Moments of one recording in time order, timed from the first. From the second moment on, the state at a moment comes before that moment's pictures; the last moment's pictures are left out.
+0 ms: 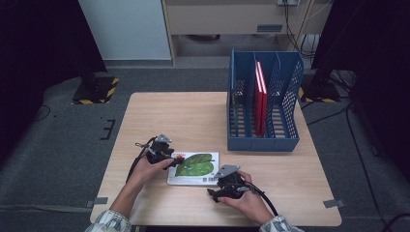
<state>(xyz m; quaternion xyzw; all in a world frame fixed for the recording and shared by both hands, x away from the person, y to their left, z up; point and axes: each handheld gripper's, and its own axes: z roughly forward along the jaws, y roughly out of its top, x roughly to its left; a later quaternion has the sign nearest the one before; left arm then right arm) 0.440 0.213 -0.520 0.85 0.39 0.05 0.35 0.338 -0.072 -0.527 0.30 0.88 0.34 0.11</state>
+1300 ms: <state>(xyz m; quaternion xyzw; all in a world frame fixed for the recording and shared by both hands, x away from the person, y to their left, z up) 0.435 0.220 -0.513 0.83 0.43 0.07 0.36 0.337 -0.048 -0.532 0.33 0.88 0.34 0.12</state>
